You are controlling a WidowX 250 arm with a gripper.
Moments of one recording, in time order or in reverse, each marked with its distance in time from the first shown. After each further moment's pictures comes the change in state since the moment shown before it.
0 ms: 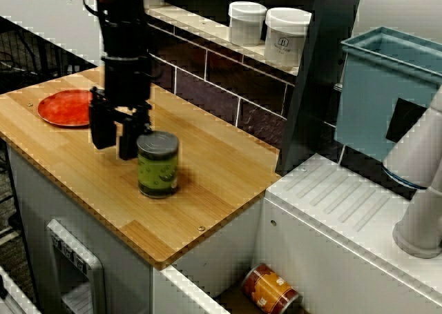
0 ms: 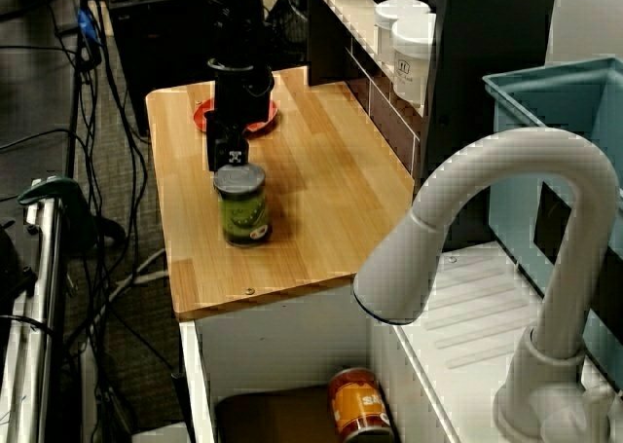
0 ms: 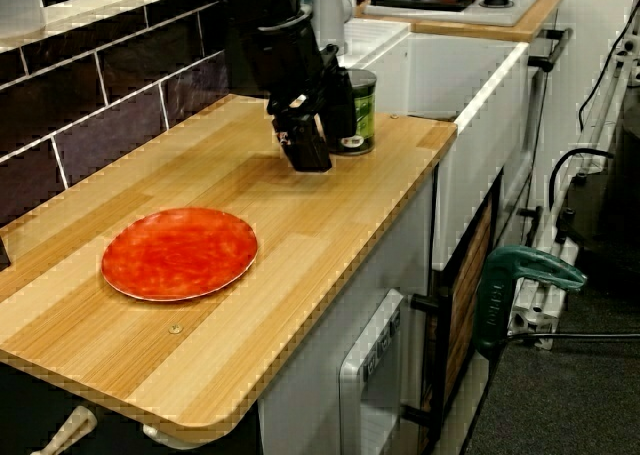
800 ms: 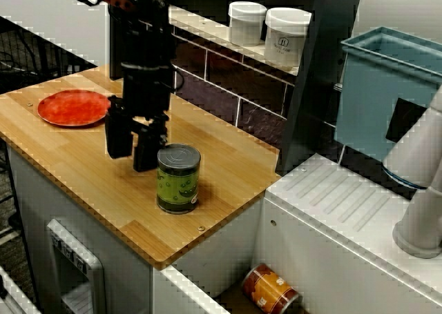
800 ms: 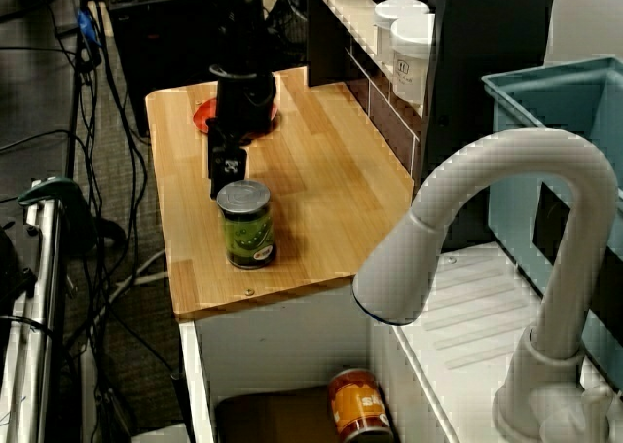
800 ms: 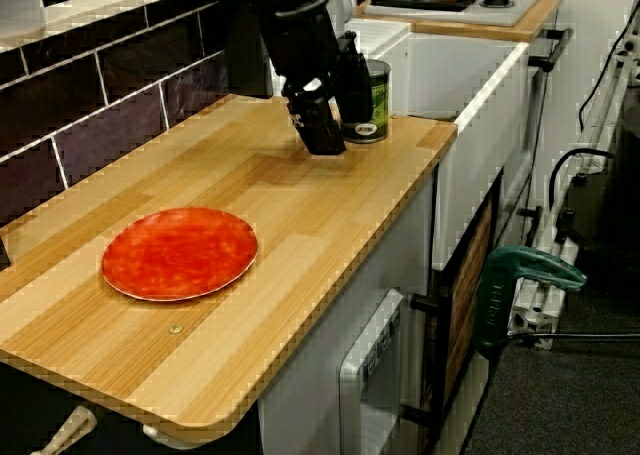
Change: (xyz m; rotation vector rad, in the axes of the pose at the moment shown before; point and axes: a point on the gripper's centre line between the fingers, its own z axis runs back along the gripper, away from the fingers) arm -0.005 -0.017 0.005 -0.002 0.022 -0.063
